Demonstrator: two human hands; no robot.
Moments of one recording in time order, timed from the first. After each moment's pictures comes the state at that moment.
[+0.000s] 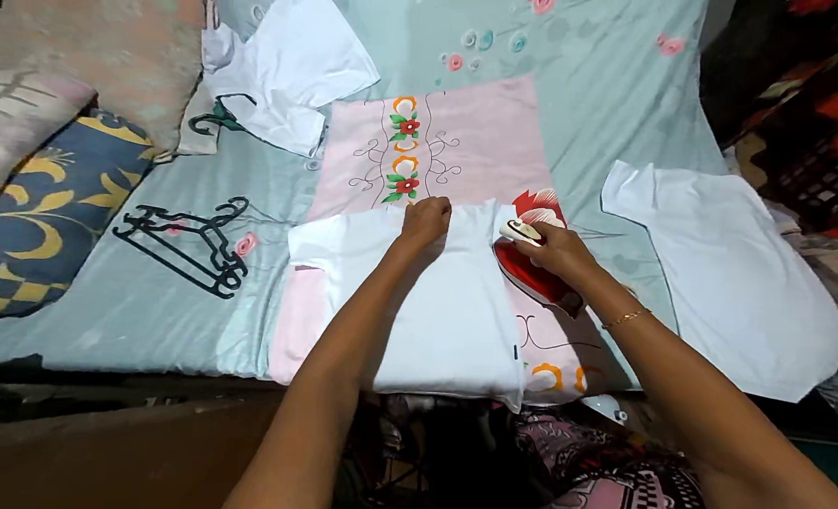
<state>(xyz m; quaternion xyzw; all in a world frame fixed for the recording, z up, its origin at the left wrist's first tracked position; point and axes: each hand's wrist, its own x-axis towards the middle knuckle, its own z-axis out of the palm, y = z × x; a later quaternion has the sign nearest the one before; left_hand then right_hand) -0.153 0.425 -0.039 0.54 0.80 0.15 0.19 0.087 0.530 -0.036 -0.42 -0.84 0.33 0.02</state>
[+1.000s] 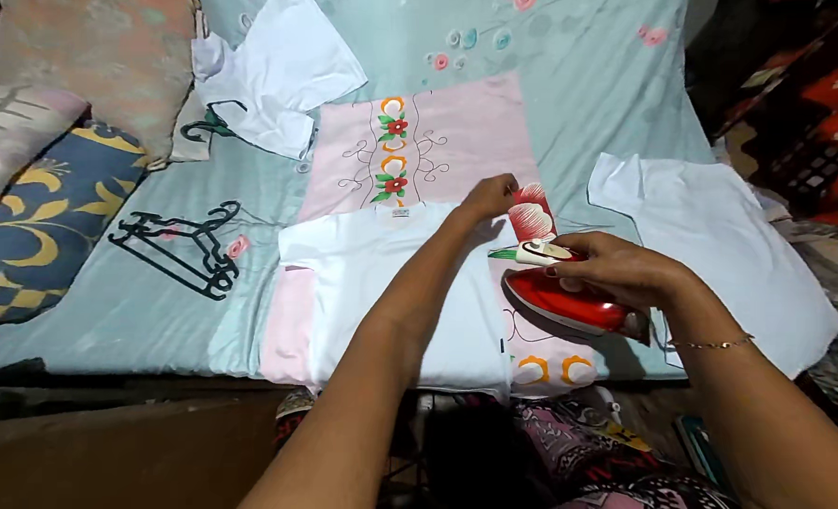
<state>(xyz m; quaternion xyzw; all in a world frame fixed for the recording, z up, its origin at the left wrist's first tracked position) -0.081 0.530 -0.035 0.62 0.68 0.23 0.30 0.160 0.532 0.032 -0.35 -0.79 0.49 -0.11</state>
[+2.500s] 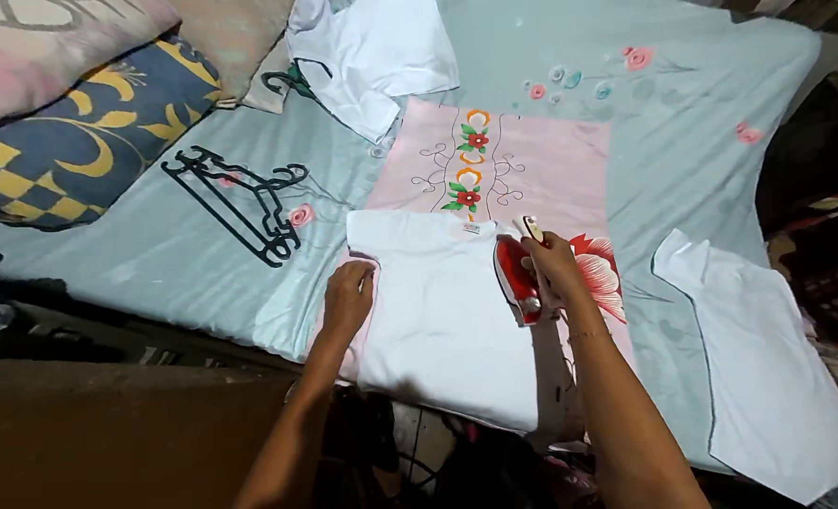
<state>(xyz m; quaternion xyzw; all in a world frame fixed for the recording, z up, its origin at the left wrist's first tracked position) -0.200 0.173 -0.085 0.34 0.87 0.35 0.00 -0.038 0.487 -0.037 -0.48 -0.74 0.47 0.09</state>
